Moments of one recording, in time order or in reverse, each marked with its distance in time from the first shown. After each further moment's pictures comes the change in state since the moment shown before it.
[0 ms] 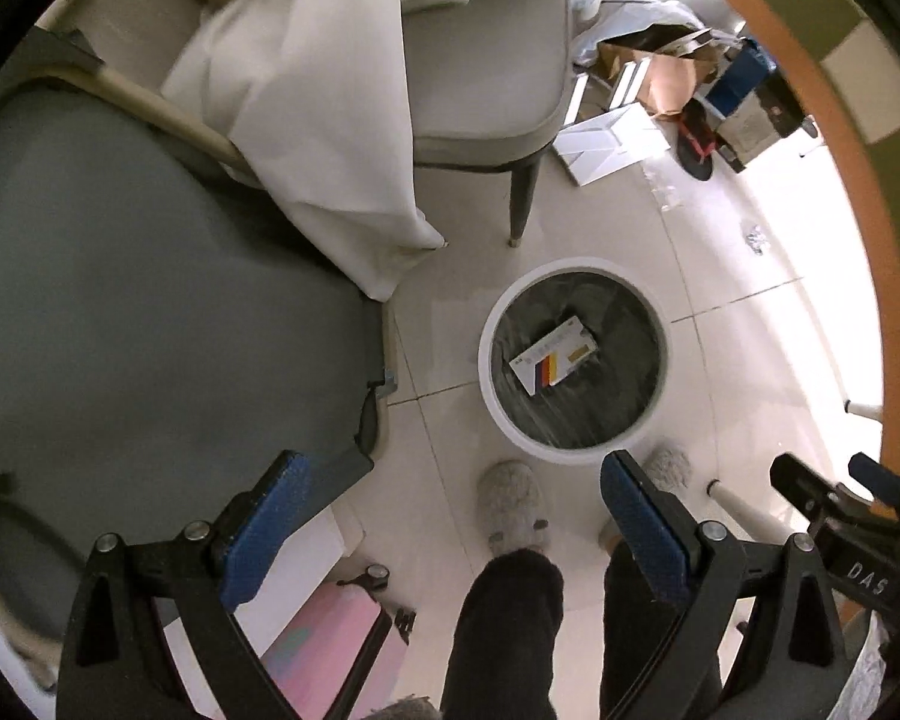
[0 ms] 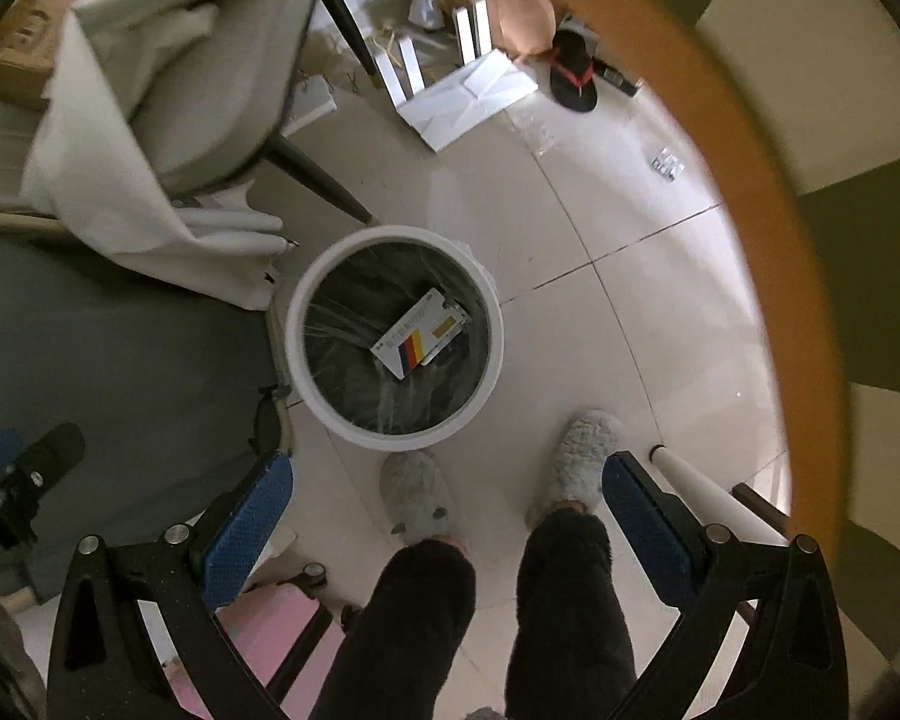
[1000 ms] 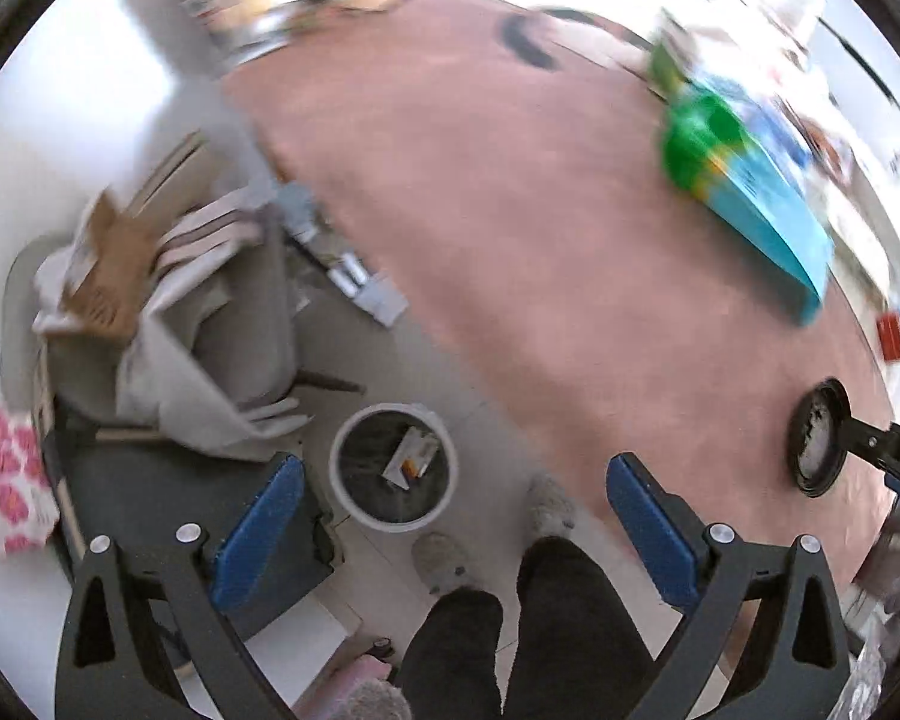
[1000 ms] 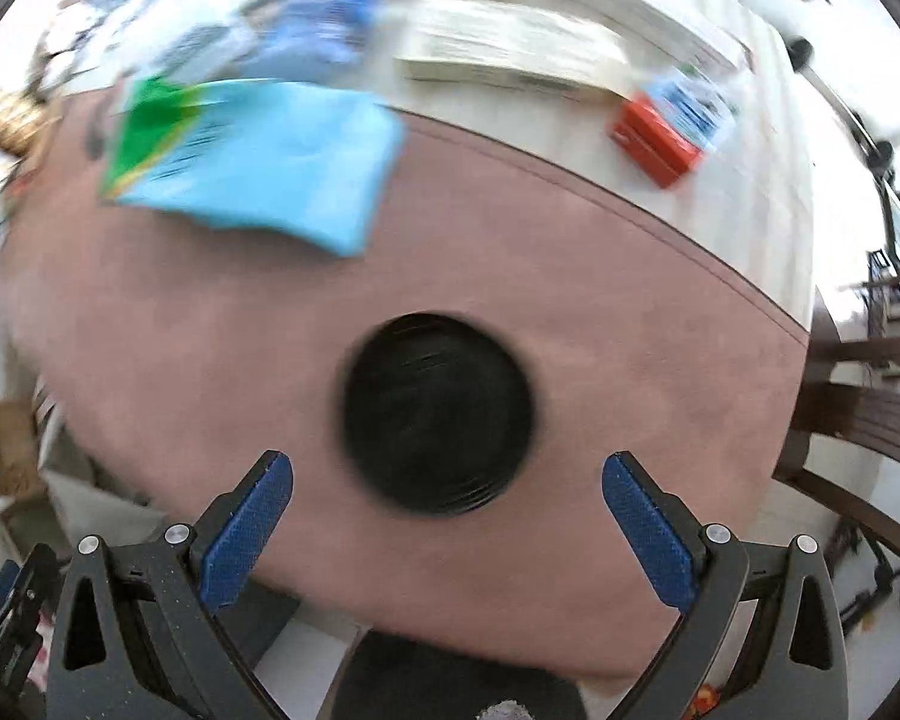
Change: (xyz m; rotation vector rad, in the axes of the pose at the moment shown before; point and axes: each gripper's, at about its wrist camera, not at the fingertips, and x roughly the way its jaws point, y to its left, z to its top) left arm -0.242 -0.288 -0.001 0.459 -0.215 -0.065; right arm -0.271 -0.363 -0.073 0.740 -0.124 -0.060
